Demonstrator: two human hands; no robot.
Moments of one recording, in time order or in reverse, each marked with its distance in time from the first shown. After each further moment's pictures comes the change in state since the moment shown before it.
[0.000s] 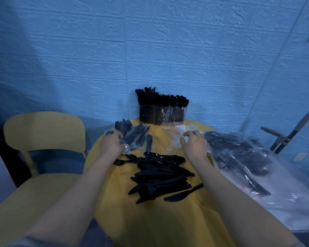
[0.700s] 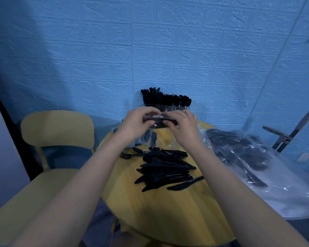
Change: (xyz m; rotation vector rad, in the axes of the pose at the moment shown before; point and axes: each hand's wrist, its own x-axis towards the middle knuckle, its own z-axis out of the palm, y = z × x) left_hand -0.070 0.084 -0.082 -0.511 0.002 0.506; right_hand -0.028 -0.071 -0.065 0.246 0.140 -0.503
